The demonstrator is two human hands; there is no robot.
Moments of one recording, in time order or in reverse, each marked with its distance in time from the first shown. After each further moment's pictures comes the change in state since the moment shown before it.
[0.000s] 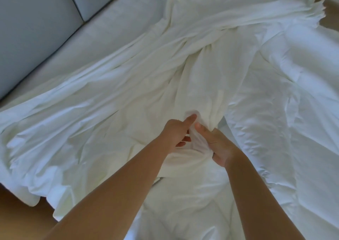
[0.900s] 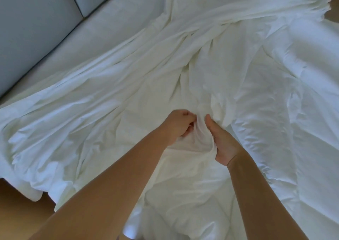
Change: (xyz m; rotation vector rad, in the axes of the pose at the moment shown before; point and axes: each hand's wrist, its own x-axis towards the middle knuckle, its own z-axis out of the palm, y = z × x) left_hand -0.014 0.013 0.000 -0.014 -0.098 0.168; right_hand -0.002 0.009 -0.011 0.255 -0.060 0.017
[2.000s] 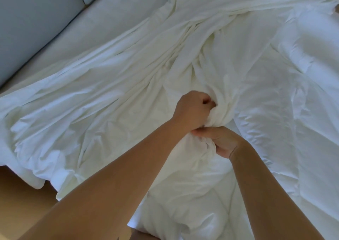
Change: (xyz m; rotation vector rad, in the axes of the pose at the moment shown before) left_hand -0.014 0.019 0.019 0.438 0.190 0.444; right_hand -0.003 0.000 -0.001 -0.285 -0.109 0.070
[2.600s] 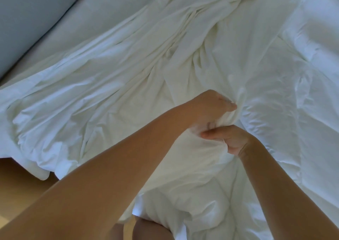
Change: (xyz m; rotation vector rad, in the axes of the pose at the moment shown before) left_hand -0.011 0.021 0.007 -0.148 -0.416 -0.213; right_hand -0.010 0.018 -0.019 -0.036 -0.027 0.009
